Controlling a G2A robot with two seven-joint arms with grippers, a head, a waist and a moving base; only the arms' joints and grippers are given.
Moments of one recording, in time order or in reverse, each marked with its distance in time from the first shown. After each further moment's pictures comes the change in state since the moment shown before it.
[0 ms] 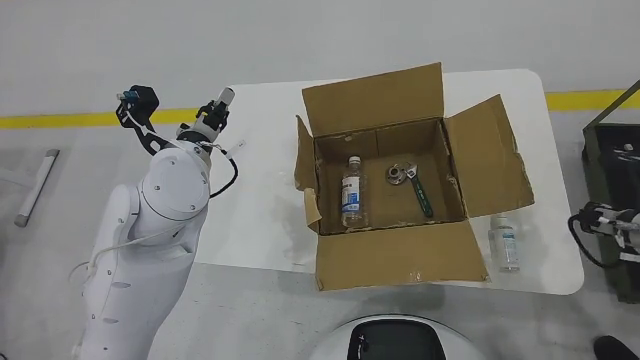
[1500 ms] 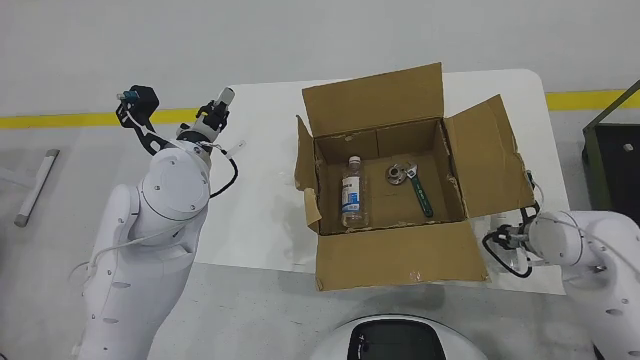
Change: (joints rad) left arm 0.000 0.000 0.000 0.000 0.000 0.000 0.000; right arm 0.105 -0.017 -0.411 0.179 -0.101 0.001 -0.001
